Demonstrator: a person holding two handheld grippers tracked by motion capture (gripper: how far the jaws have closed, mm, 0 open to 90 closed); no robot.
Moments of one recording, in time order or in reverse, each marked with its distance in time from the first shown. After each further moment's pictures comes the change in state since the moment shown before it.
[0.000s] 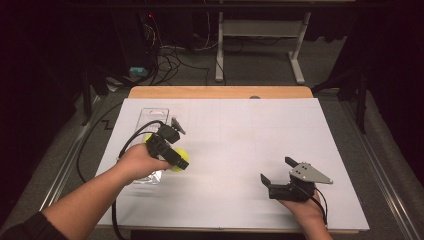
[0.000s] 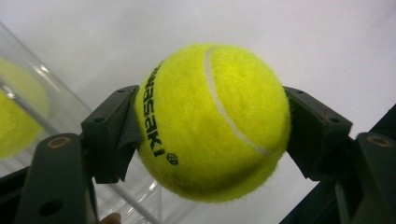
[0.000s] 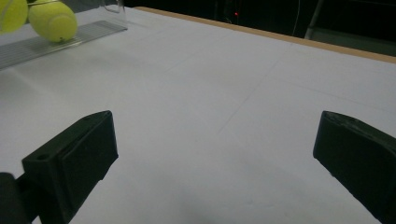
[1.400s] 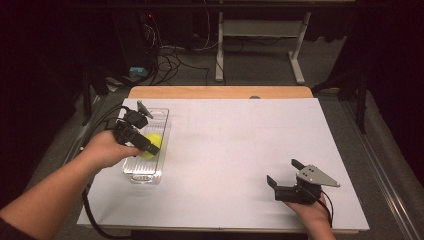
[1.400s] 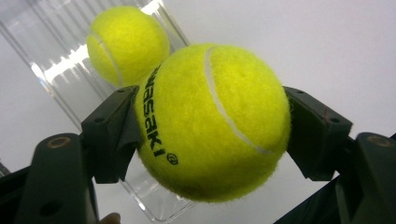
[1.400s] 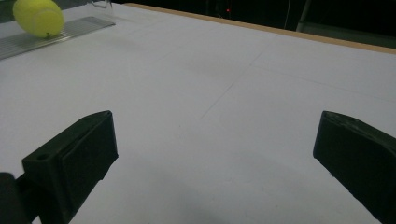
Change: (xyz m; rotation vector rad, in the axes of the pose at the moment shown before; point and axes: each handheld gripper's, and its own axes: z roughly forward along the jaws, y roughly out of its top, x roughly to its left) left arm 0.052 -0.032 -0.056 -0.017 0.093 -0.115; right arm -0.009 -0.009 -0.009 0.007 -0.024 0.016
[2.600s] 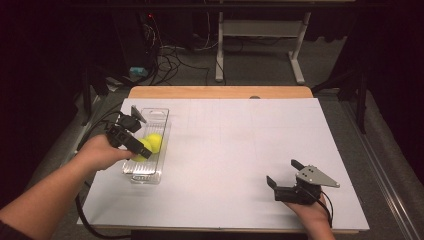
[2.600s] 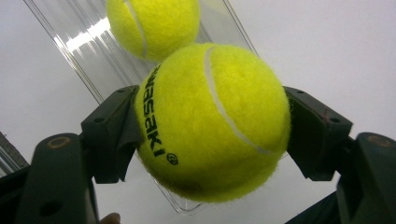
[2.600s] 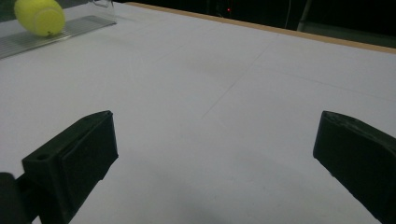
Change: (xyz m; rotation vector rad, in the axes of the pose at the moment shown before) left arm 0.018 -0.011 0.016 0.052 0.019 -0.034; right arm 0.001 0.000 0.000 0.001 0.001 -0.001
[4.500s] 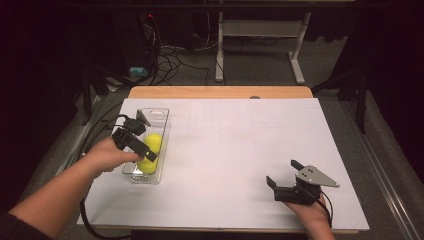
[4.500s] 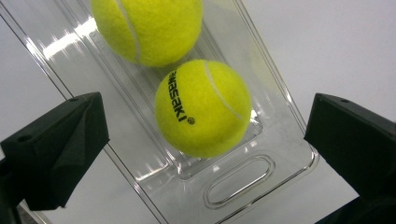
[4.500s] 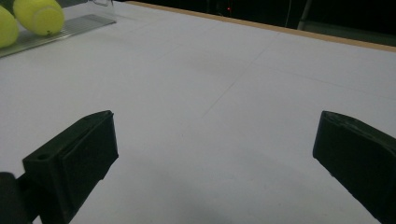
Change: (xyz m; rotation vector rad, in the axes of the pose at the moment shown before) left arm 0.002 0.006 0.021 0.019 -0.003 -0.005; right arm 0.000 -0.001 0.000 0.005 0.001 0.002
